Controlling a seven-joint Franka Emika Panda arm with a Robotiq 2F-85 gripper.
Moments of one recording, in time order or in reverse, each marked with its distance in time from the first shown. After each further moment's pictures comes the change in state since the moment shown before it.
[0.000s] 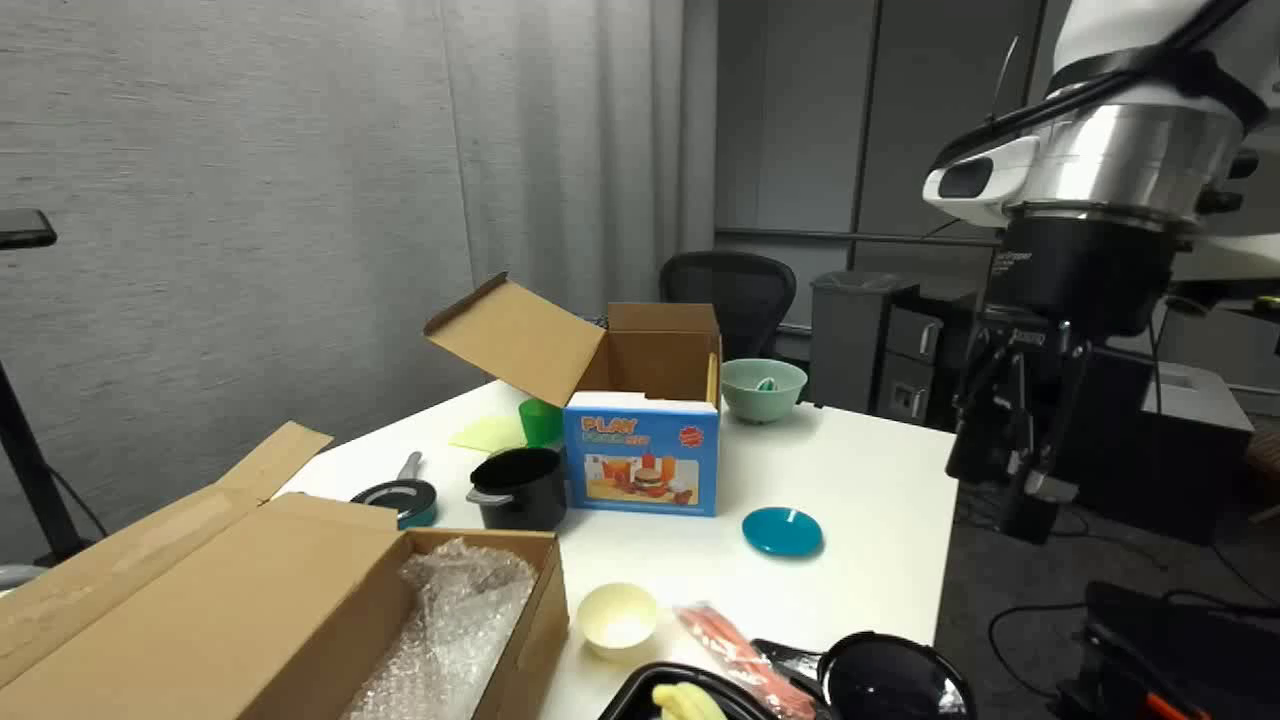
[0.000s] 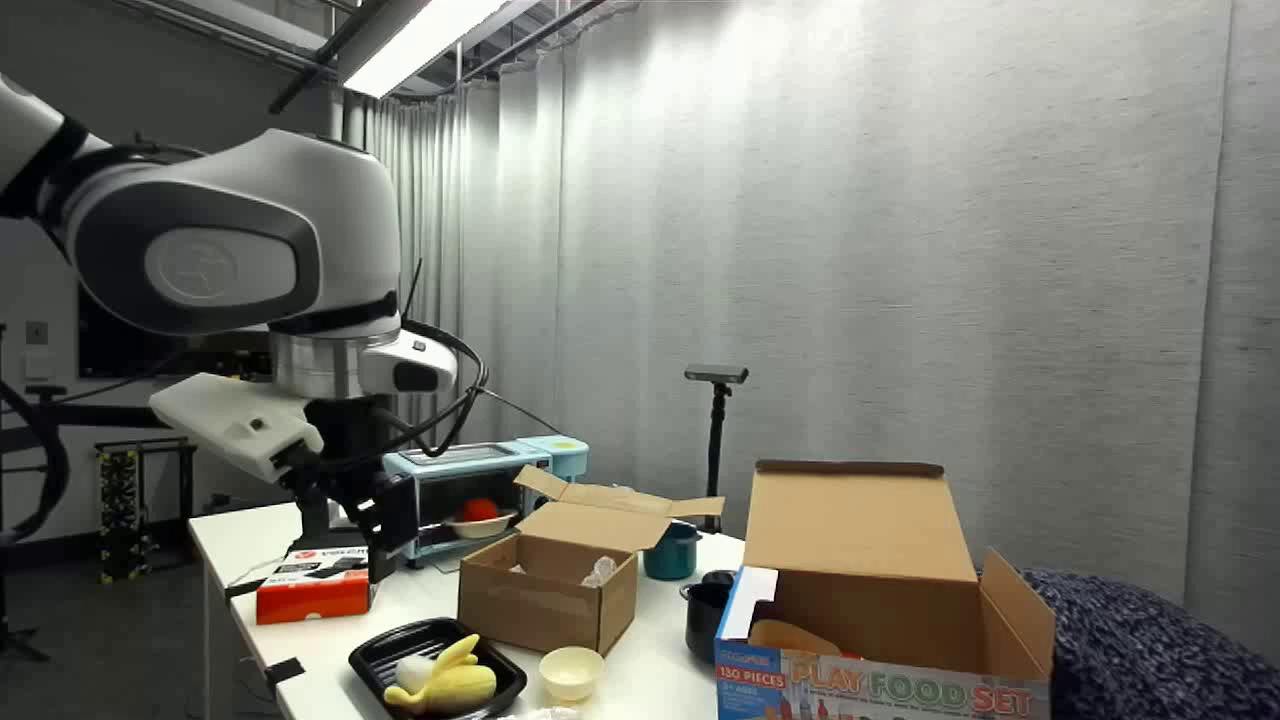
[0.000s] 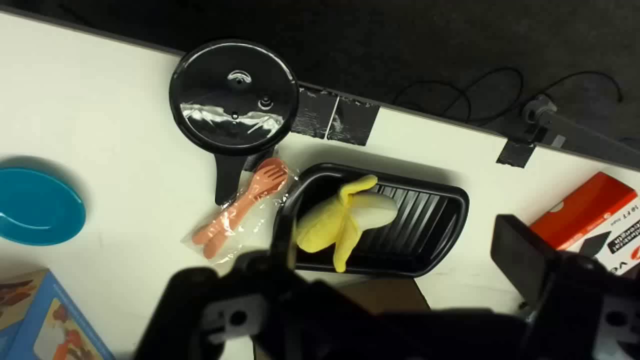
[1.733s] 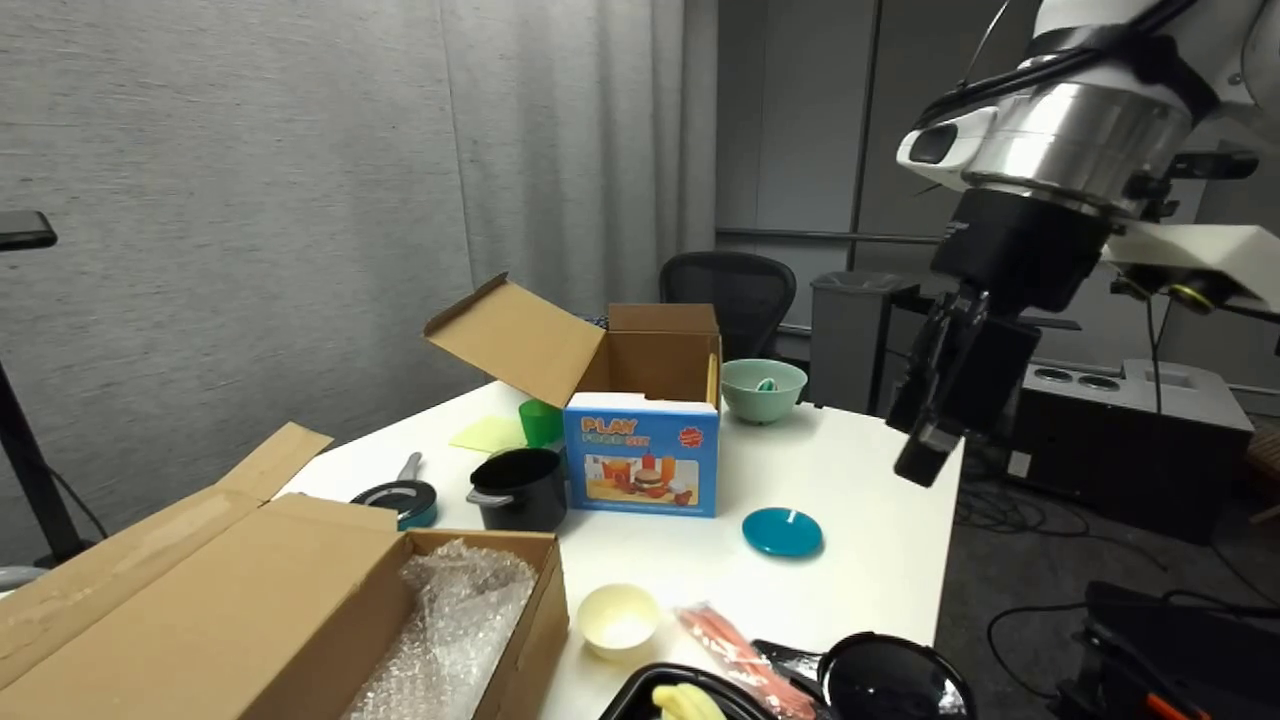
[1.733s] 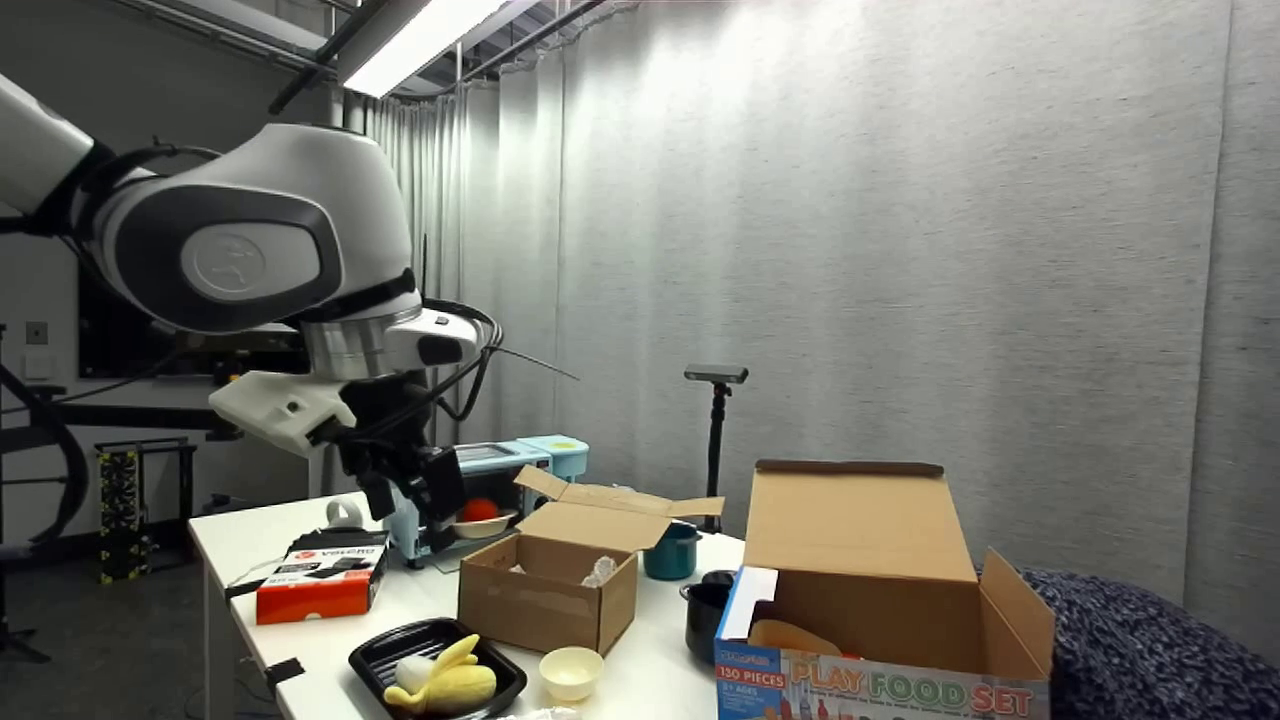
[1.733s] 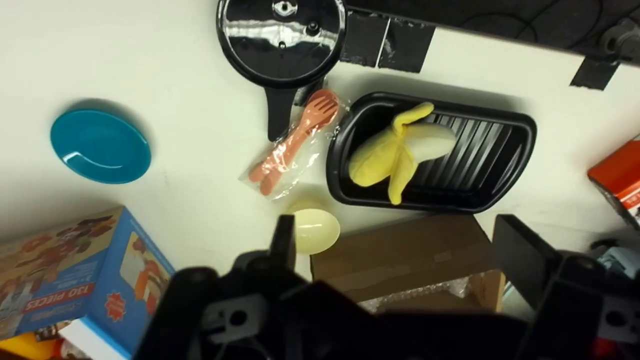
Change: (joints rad) arm -0.067 0.062 0.071 0.036 -0.069 0.160 0.126
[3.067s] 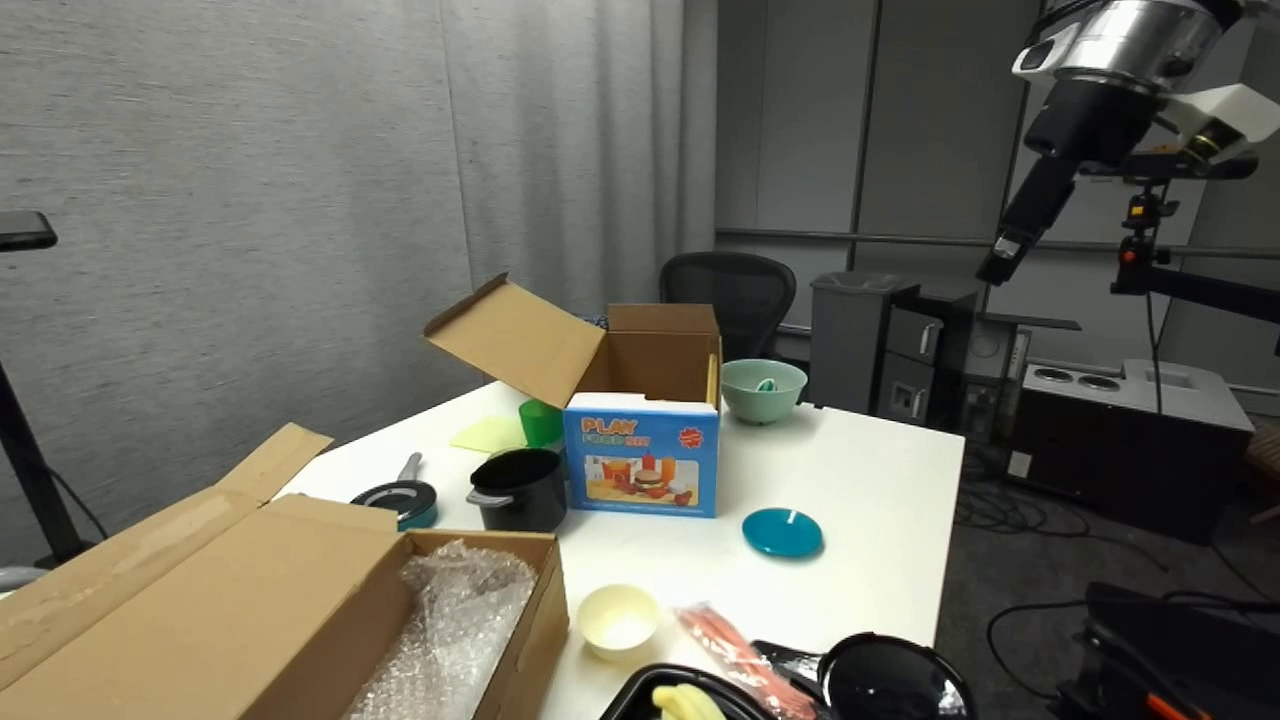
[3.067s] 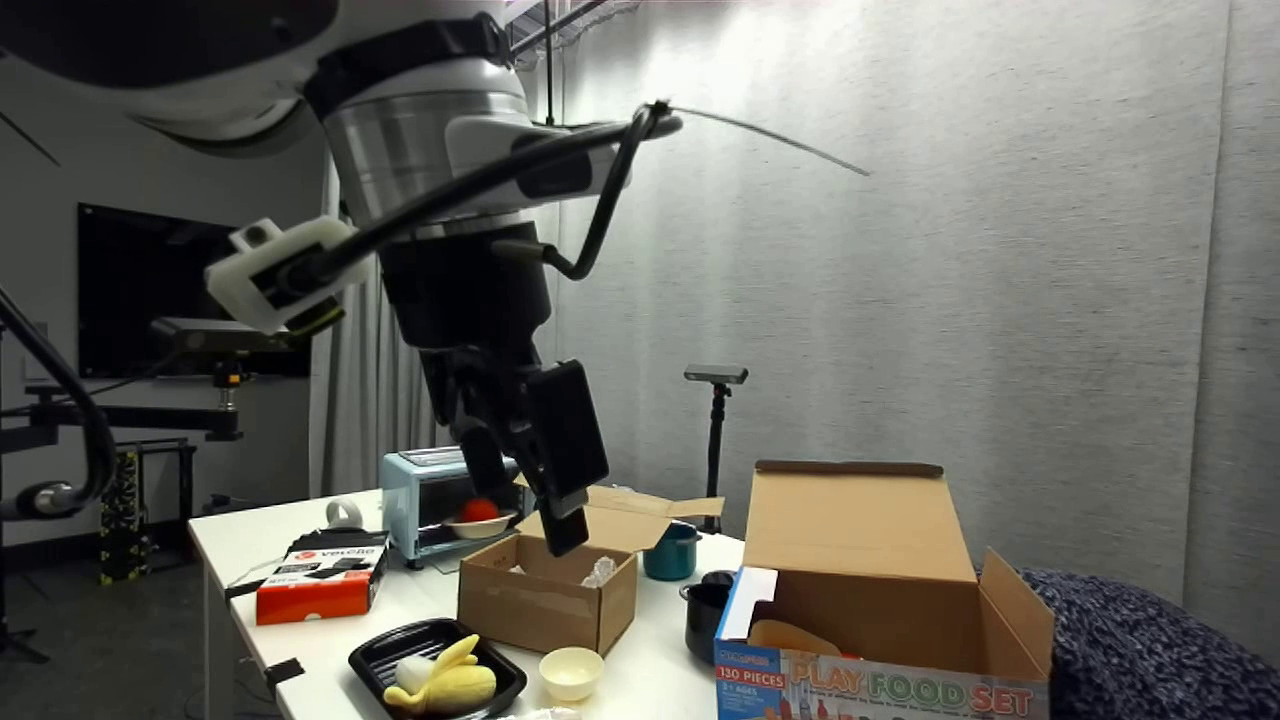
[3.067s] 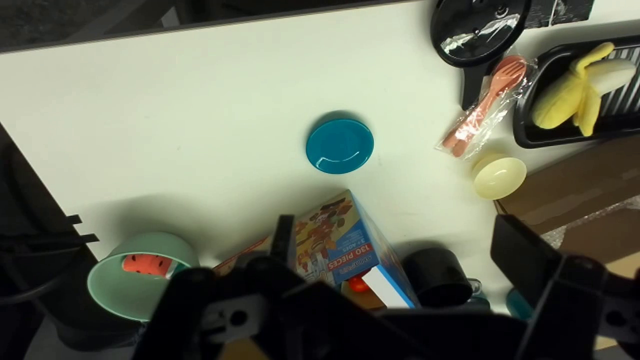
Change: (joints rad) arm -0.333 -0.138 -0.292 0.140 -0.194 -0.281 -0.156
